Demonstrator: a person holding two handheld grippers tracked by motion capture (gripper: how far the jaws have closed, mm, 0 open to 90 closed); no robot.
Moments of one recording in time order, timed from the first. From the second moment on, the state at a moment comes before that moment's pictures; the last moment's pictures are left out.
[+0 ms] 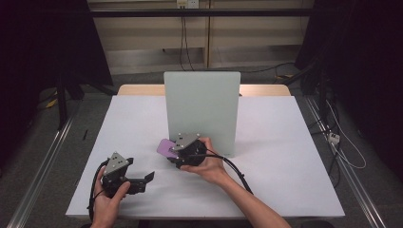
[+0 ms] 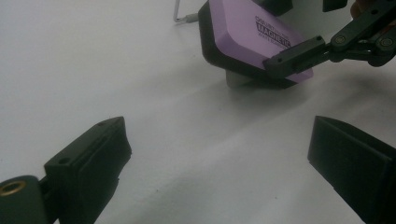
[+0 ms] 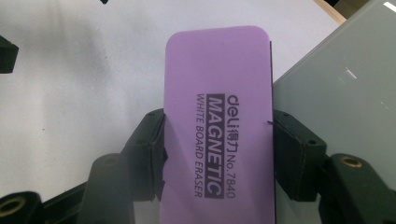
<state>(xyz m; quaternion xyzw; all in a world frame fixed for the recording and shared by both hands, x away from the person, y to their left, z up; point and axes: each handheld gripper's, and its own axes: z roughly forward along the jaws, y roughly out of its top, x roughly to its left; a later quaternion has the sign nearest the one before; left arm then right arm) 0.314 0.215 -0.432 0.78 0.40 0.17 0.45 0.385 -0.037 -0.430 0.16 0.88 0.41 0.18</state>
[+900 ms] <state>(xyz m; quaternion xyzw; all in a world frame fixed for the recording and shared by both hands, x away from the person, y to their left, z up) 0.314 0.215 -0.431 0.78 0.40 0.17 0.45 0.387 -0.105 -0.379 0.19 0.85 0.43 0.25</state>
